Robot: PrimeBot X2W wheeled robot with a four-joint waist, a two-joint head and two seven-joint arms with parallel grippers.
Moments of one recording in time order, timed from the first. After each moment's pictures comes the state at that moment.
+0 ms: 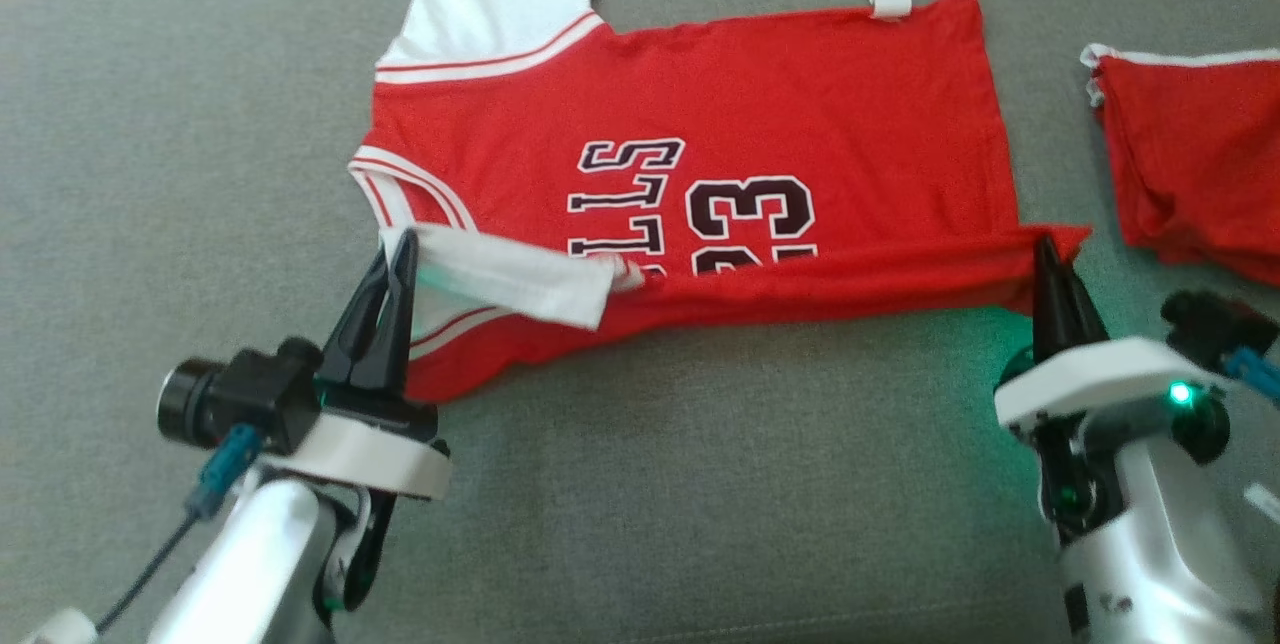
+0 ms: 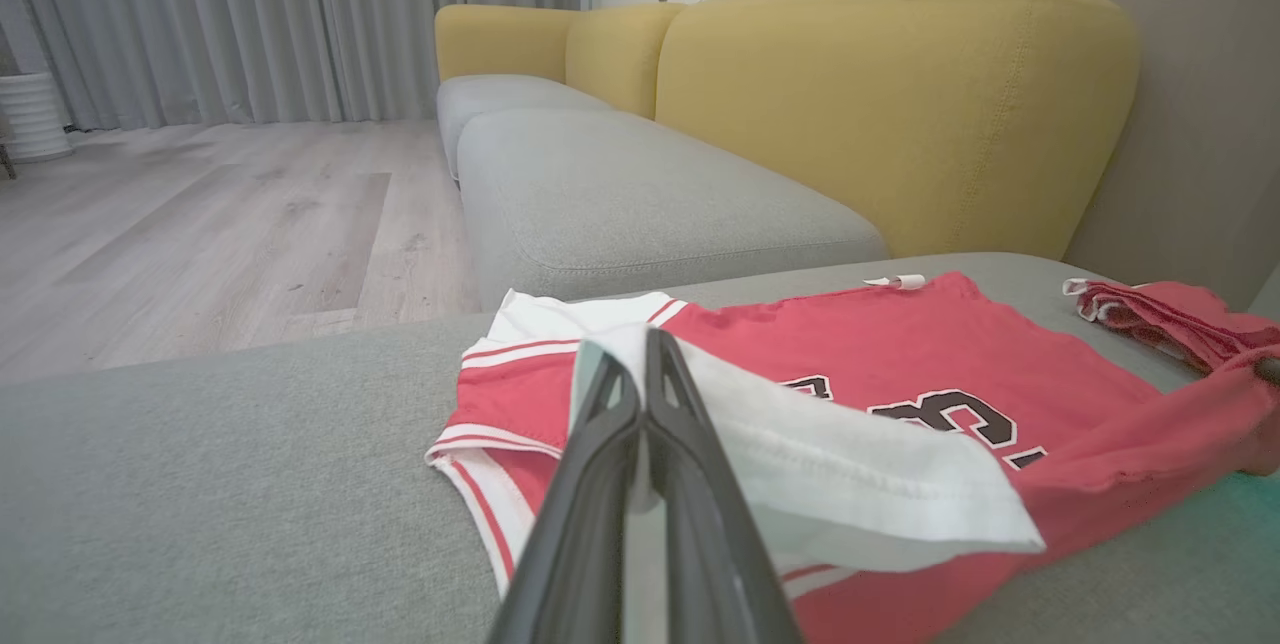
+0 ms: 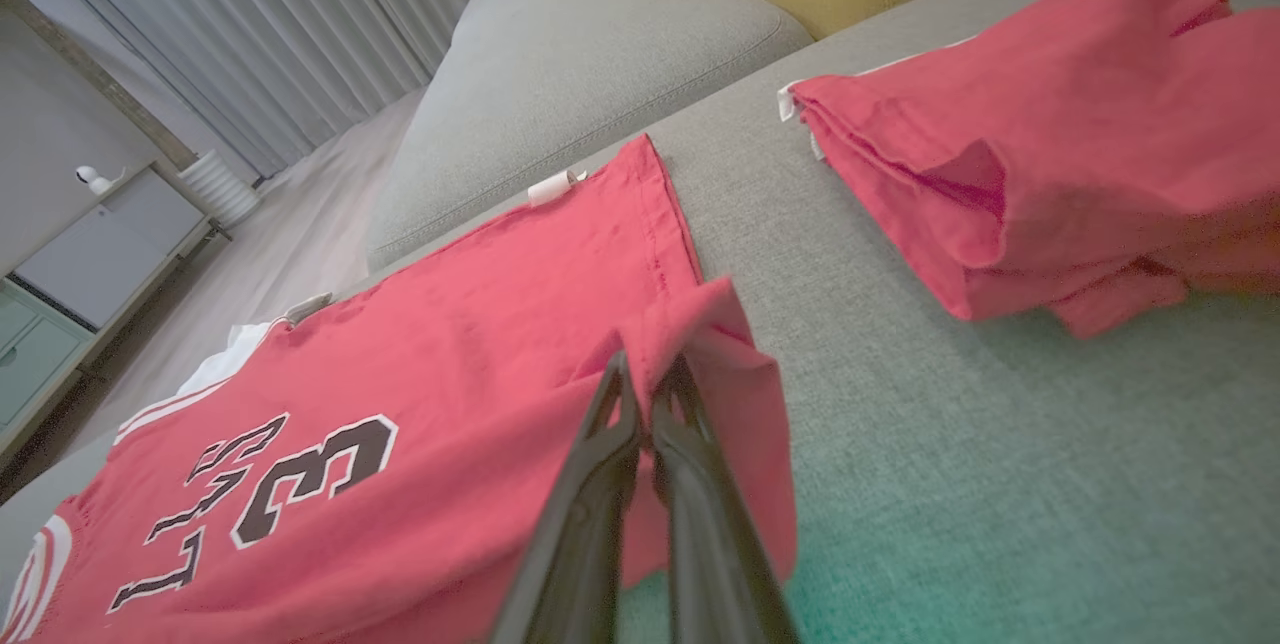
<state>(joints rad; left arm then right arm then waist) -0.27 0.33 -0.48 0.13 -0.44 0.07 -0.18 -0.29 -0.04 -0.06 0.49 0.44 0.12 -0.07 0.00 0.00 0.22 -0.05</state>
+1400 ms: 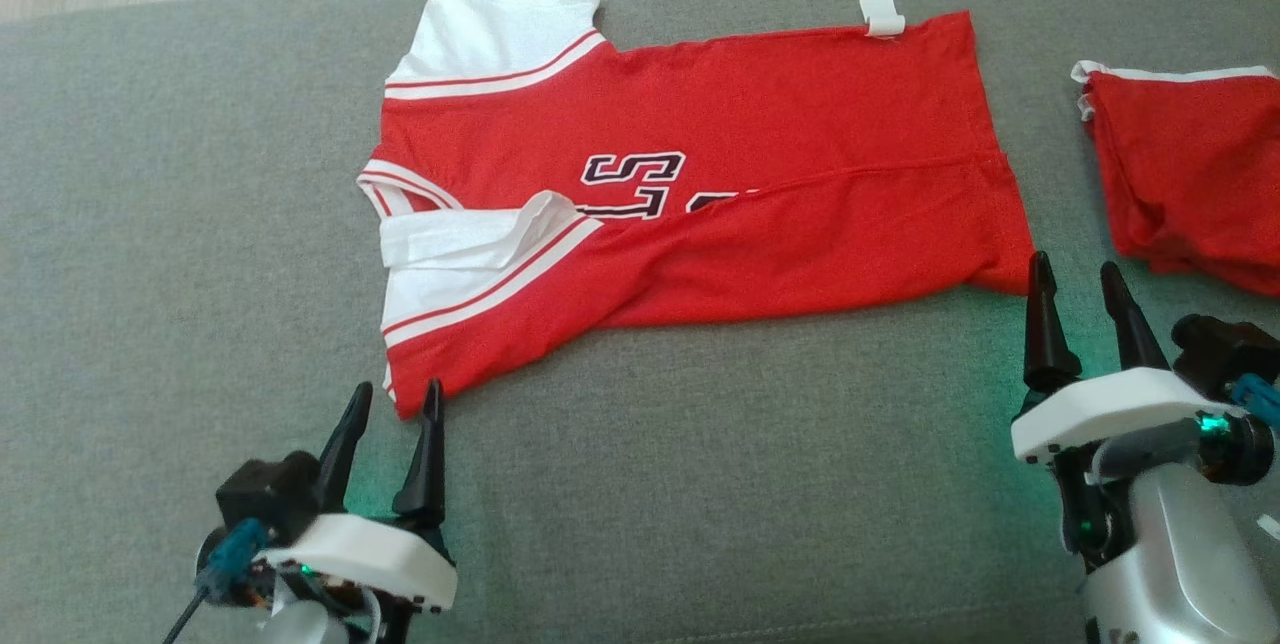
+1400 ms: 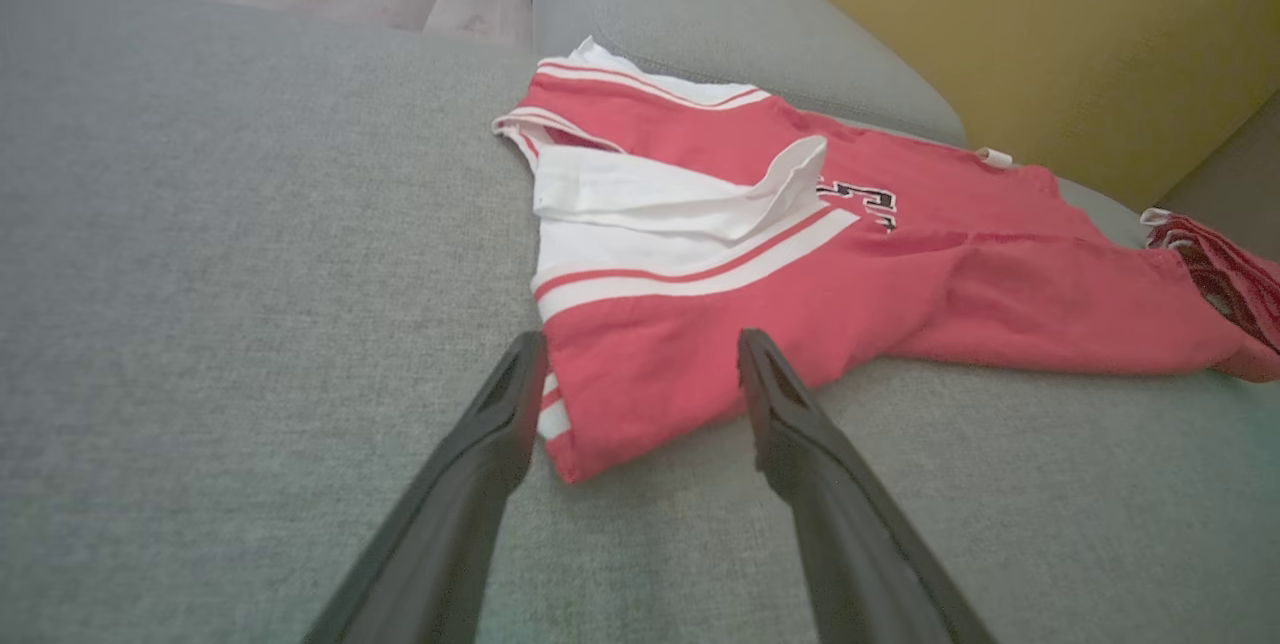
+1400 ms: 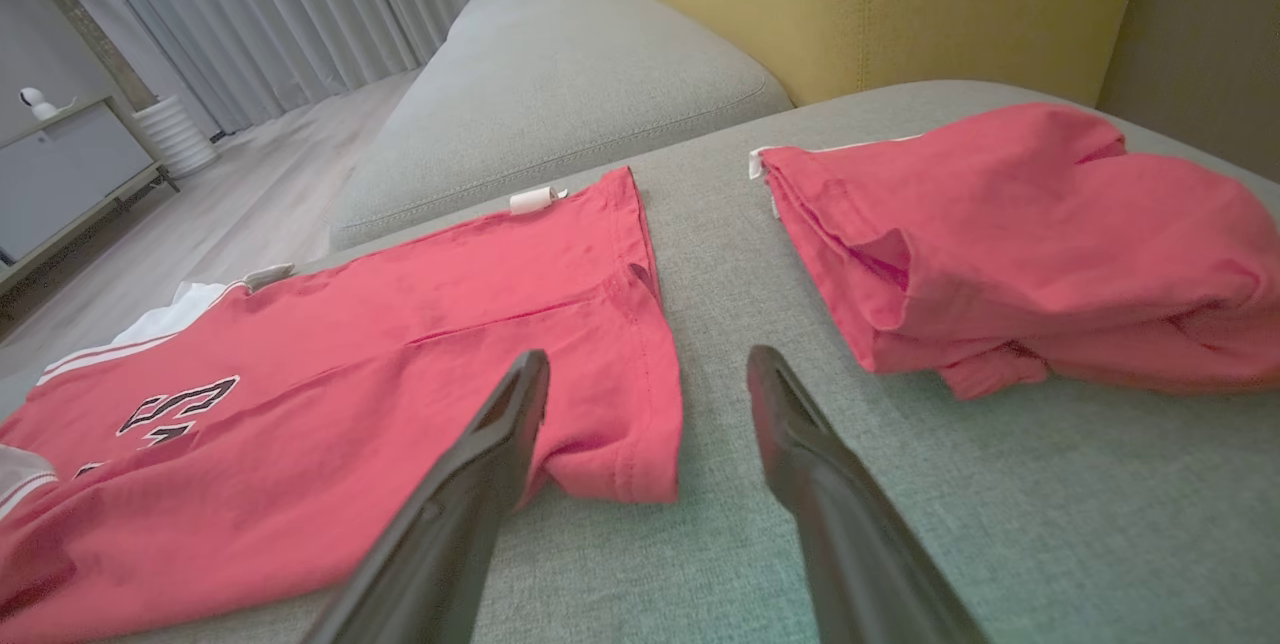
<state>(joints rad) -0.10 0.25 -0.42 0.23 -0.59 0.06 -0.13 -0.25 -0.05 -0.10 0.46 0.25 0.12 -0.11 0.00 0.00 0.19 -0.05</state>
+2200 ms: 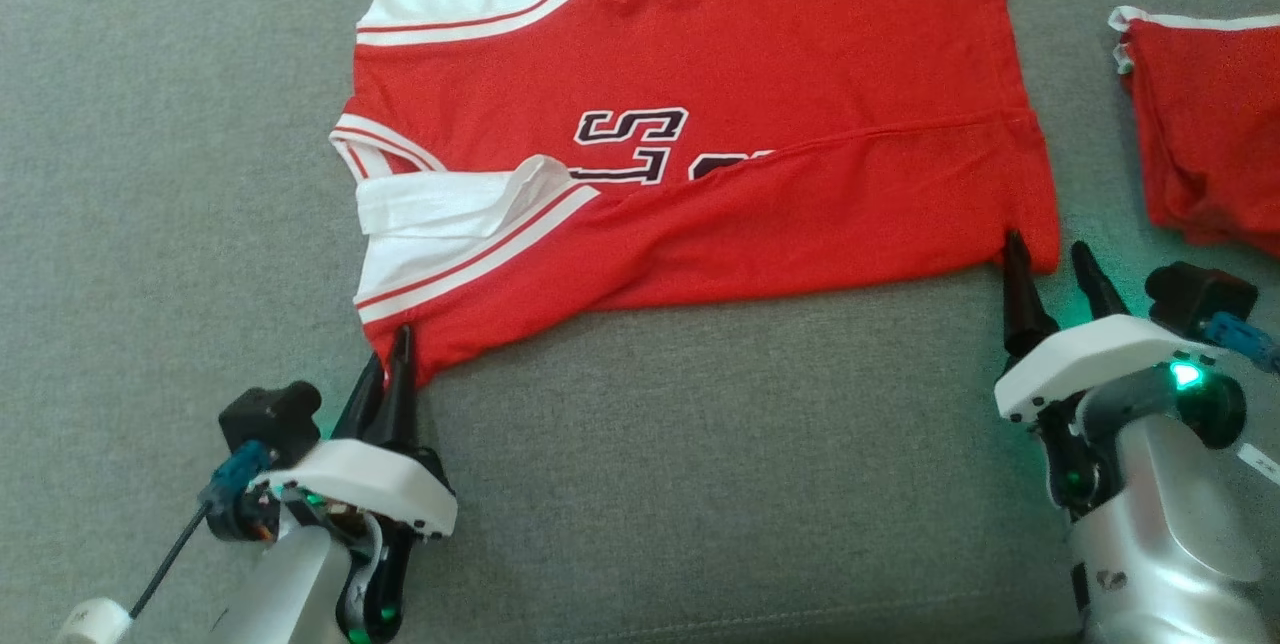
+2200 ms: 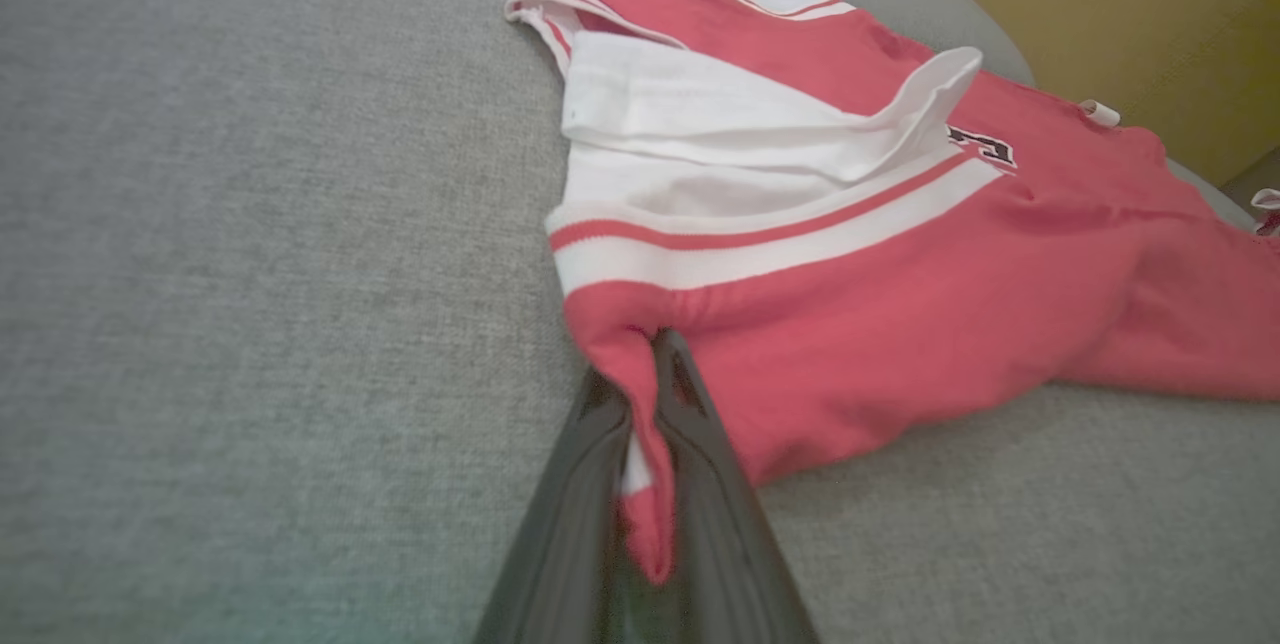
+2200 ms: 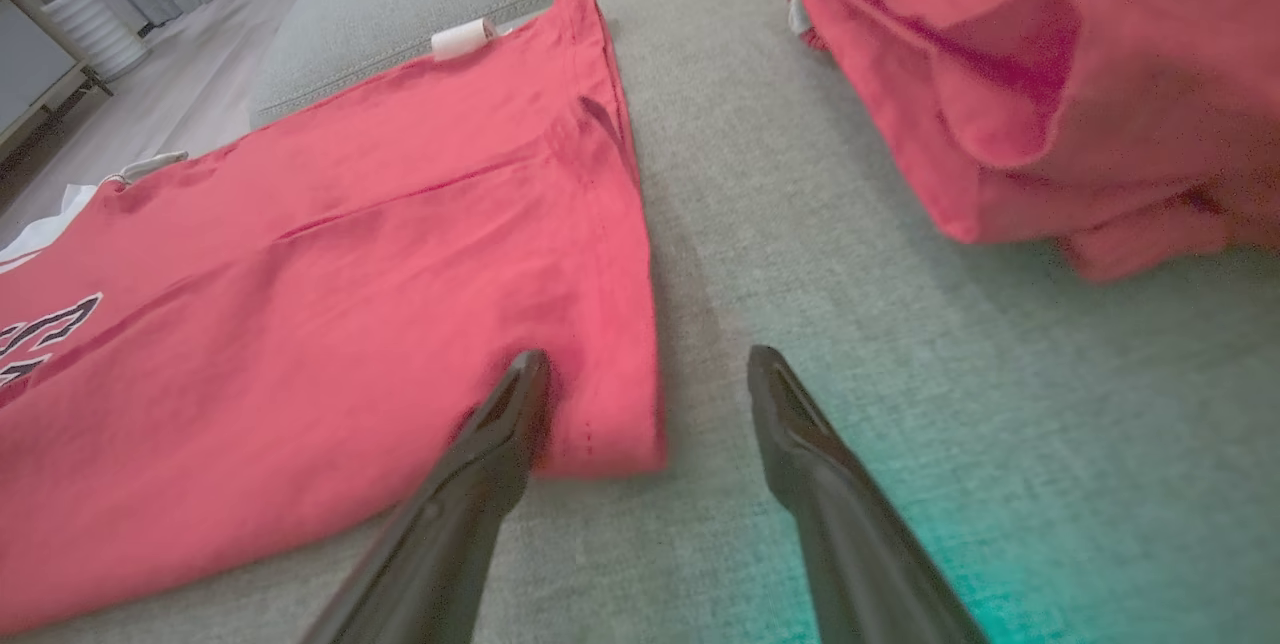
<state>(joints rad) -0.26 0.21 -0.42 0.44 -0.64 0.02 -0.12 -0.36 -0.05 -0.11 0.58 0.27 0.12 -0.01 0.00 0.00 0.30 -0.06</state>
